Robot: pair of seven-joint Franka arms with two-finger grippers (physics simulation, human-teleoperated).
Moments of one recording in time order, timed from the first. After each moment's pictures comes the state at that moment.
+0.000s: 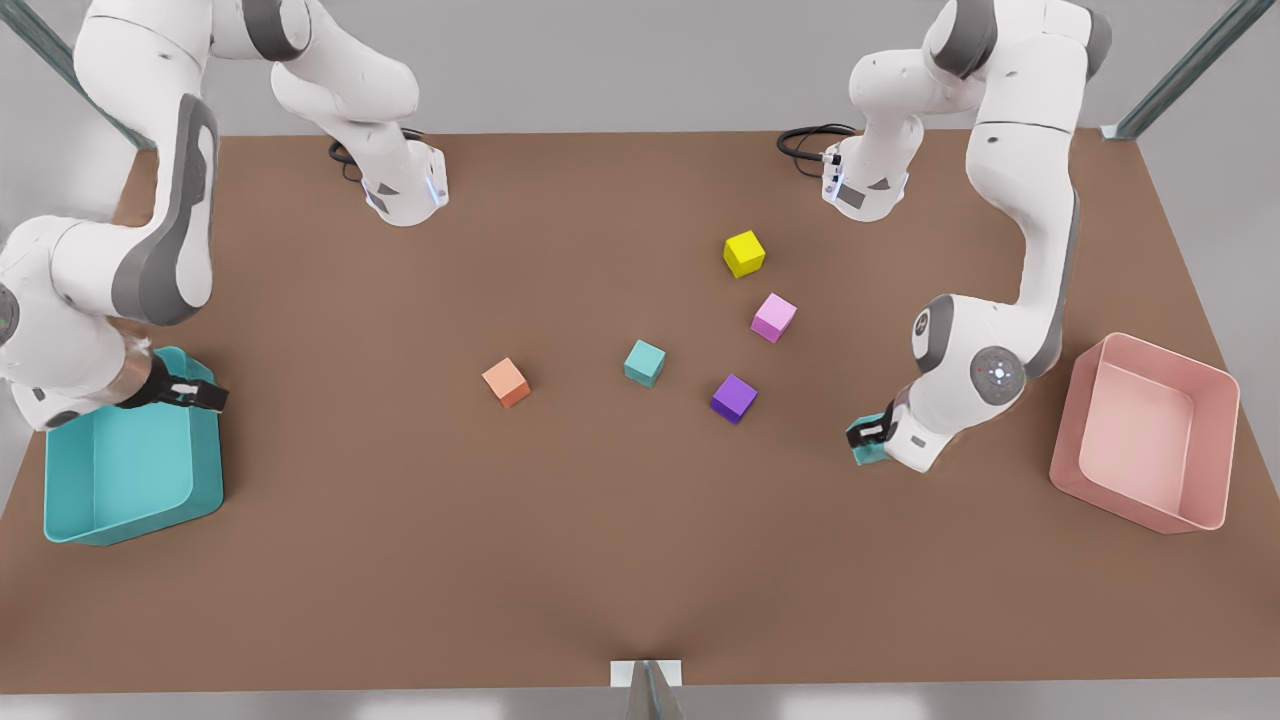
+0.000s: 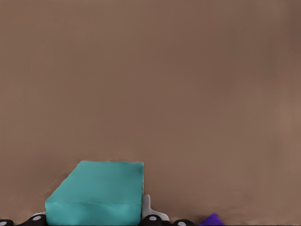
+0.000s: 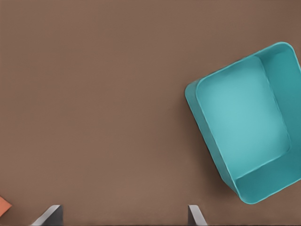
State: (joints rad) left arm -0.03 0.40 -0.25 -1.79 -0.04 2.15 -0.40; right arm -0.08 0.33 -0.05 -1.50 -0.07 1.67 0.03
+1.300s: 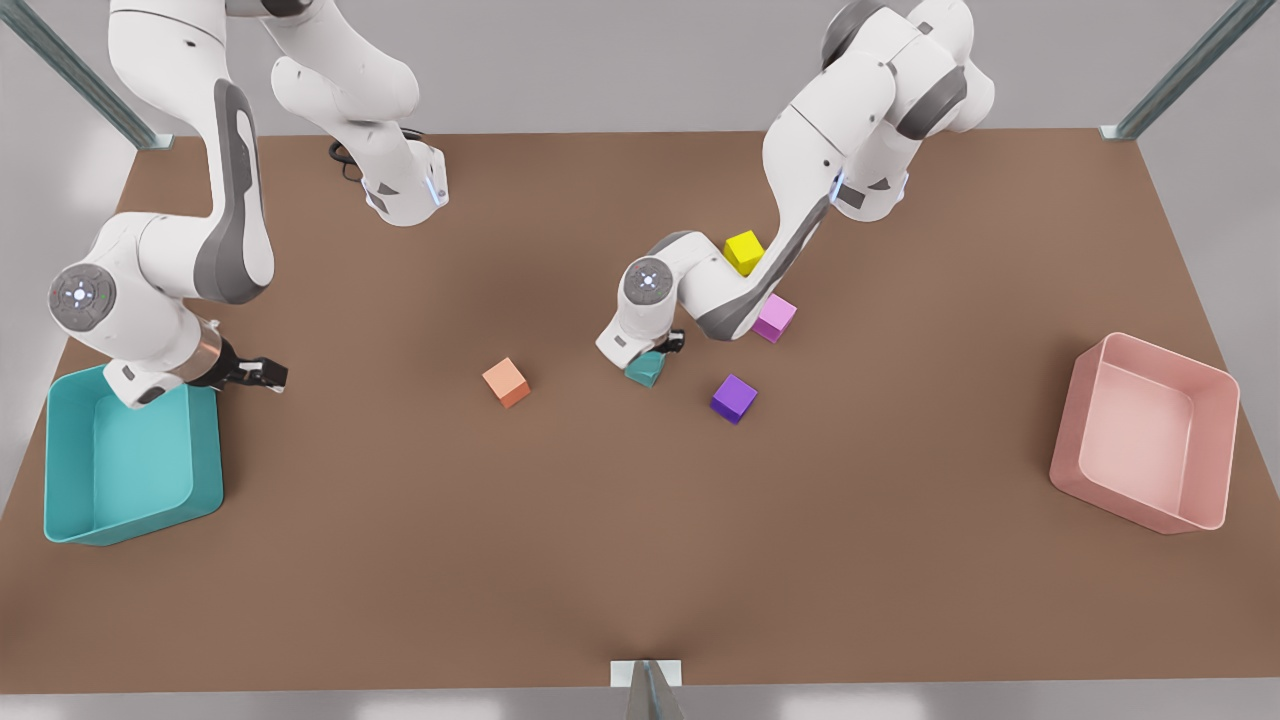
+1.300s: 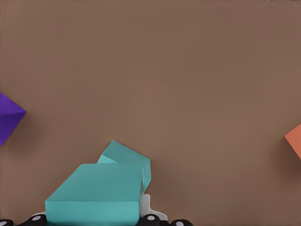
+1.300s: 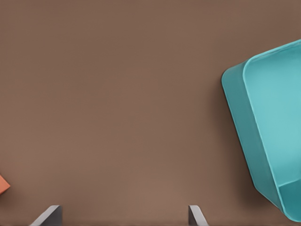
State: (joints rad) left arm -0.61 0.63 -0.28 -1.64 0.10 2.19 -0.90; right arm -0.08 0.10 -0.02 -1.89 -0.05 1.92 -0.05
